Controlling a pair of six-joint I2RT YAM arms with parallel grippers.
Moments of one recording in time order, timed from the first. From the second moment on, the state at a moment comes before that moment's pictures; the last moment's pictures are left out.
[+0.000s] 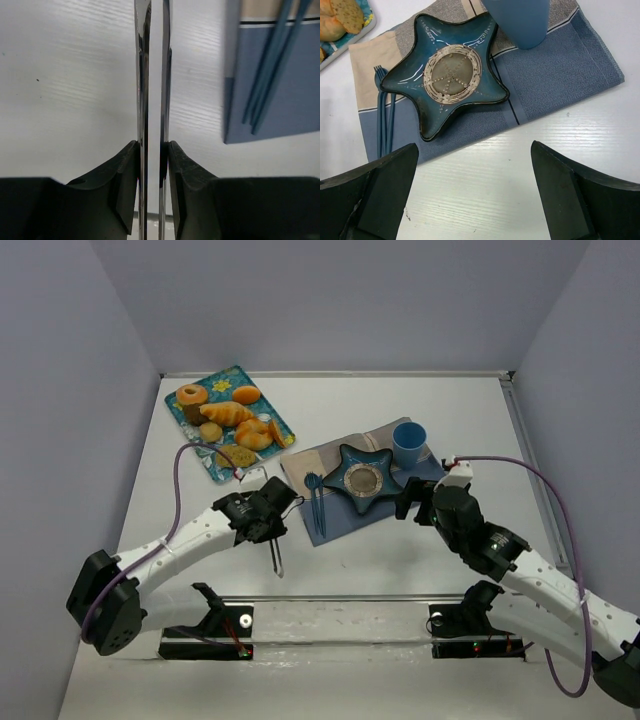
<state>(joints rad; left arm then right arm) -0.77 1.17 0.74 -0.76 -0.38 -1.02 0.75 0.73 0.59 -0.35 0.51 0.57</state>
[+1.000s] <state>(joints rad) -0.77 1.29 1.25 -0.92 -0.46 -0.87 0.75 0.69 0.59 -0.34 0.51 0.57</state>
